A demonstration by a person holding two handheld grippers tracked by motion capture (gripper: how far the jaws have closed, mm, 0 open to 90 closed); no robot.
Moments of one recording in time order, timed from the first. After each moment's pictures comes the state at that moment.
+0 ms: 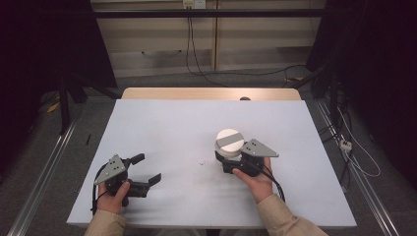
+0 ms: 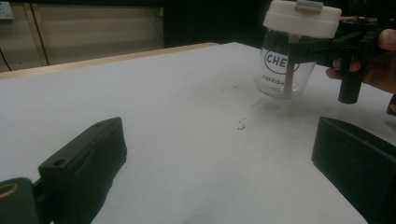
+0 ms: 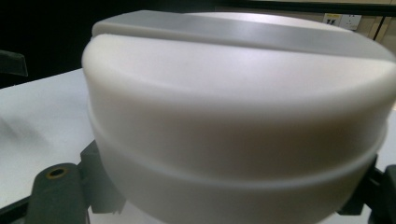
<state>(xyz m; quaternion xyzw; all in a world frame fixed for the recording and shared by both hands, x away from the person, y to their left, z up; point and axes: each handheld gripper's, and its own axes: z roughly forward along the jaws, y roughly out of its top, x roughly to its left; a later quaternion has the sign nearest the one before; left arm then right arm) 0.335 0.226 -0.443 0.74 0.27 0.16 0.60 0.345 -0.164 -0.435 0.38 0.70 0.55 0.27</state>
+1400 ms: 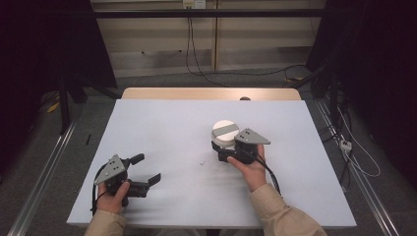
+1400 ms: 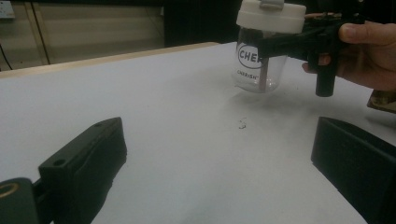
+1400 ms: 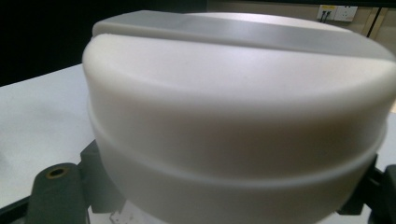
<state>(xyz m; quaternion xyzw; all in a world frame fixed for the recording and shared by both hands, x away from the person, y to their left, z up) 0.334 0.226 -0.443 0.74 0.28 0.16 0.60 0.381 -0.155 -0.436 0.39 0.70 0.54 0.27</state>
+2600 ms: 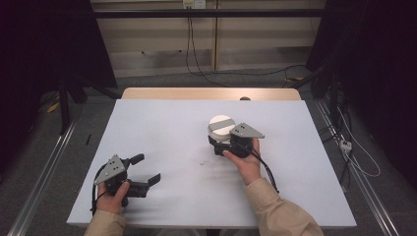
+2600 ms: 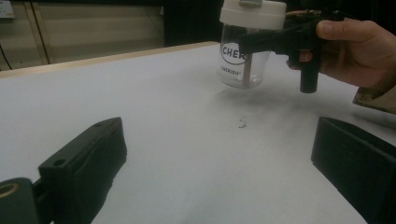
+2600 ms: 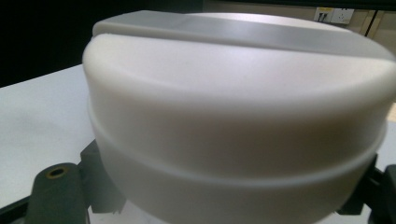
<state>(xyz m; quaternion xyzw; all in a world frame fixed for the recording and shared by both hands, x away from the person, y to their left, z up) 0.334 0.226 -0.444 0.74 0.28 0.15 0.60 0.401 -0.147 -0.437 0.40 0.70 0.53 0.28</state>
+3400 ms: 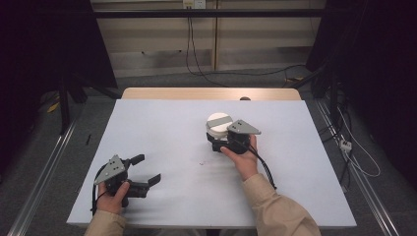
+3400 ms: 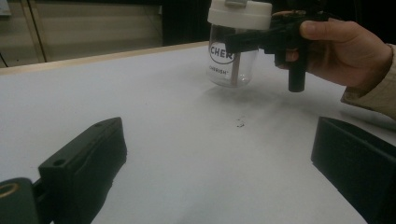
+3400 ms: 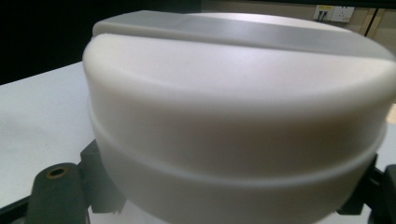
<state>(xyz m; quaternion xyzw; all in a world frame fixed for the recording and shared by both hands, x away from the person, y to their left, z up) 0.334 0.226 -0.445 0.73 0.28 0.15 0.60 0.415 -0.142 -0.440 0.40 0.70 0.53 0.28</state>
